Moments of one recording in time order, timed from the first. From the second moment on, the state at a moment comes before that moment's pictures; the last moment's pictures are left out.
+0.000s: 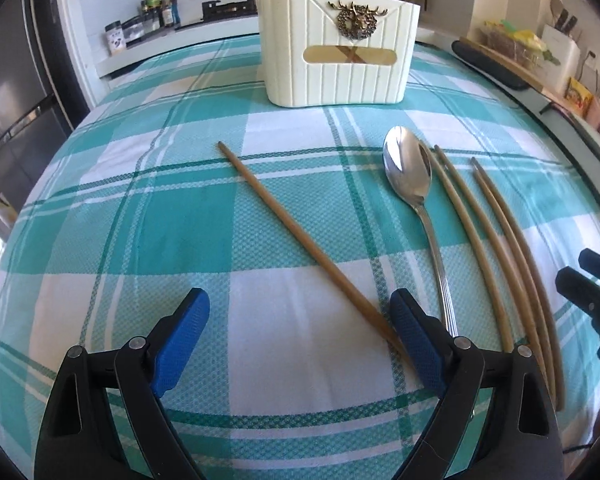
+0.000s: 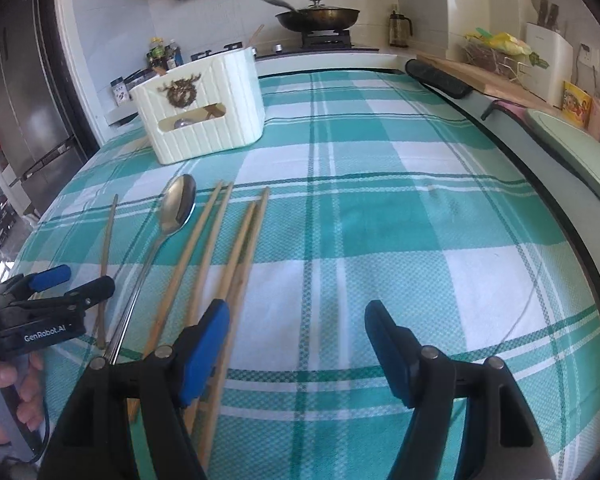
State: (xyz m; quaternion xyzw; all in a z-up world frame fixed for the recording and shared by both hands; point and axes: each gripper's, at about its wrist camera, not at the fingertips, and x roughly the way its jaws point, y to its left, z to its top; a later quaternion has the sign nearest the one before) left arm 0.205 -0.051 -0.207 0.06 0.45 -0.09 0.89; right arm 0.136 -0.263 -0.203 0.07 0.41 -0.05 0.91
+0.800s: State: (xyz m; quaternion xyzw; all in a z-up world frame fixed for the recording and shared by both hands) left arm 0.217 0.005 -0.212 0.08 0.49 -0.13 0.86; right arm 0.143 -0.302 -0.219 0.00 0.46 -0.03 0.89
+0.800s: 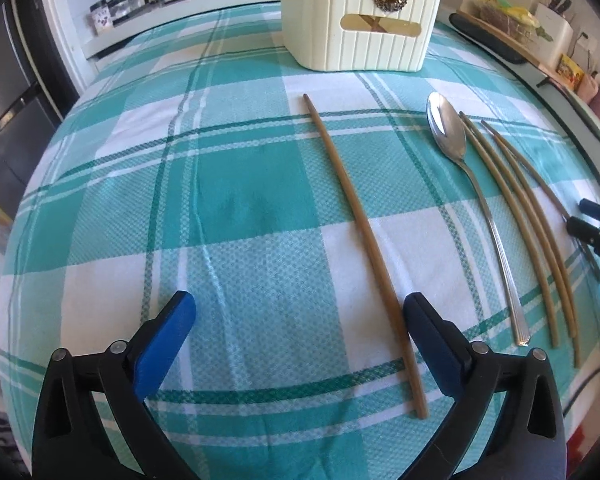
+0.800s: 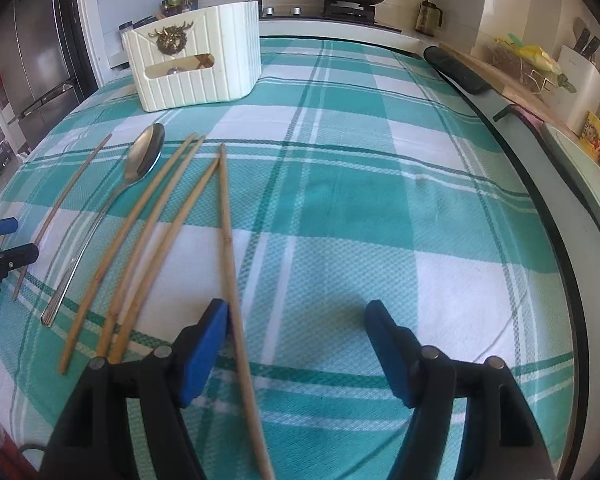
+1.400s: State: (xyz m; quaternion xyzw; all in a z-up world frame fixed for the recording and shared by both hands) left arm 0.225 0.004 -0.215 0.08 0.45 -0.15 0.88; right arm 0.151 -0.316 -0.228 0.00 0.45 -0.02 0.89
